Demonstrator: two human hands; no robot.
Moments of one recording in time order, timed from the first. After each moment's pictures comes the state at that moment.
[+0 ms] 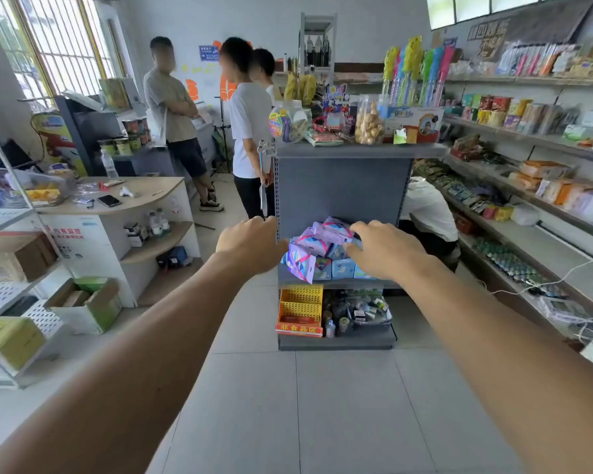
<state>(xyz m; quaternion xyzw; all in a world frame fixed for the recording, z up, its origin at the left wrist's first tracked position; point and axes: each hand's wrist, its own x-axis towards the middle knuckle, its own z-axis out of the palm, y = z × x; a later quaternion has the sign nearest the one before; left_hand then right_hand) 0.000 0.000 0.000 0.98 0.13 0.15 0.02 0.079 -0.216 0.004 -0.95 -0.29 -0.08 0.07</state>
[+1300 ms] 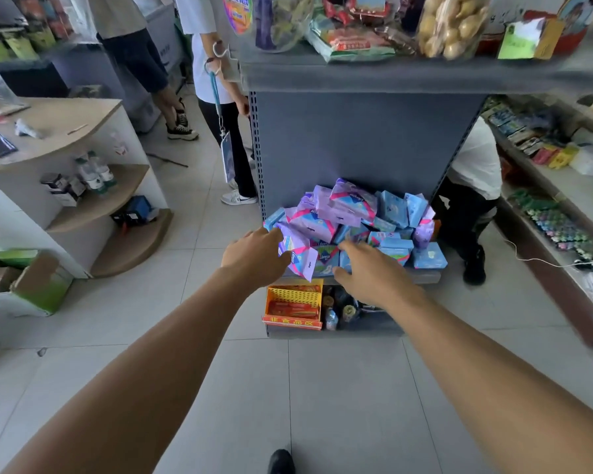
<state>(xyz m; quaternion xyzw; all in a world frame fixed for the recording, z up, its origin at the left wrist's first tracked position) 0.396 0.156 -0.186 0.98 0.15 0.00 0.11 0.454 -0.047 -0.182 -0.95 -0.29 0.07 0.12</state>
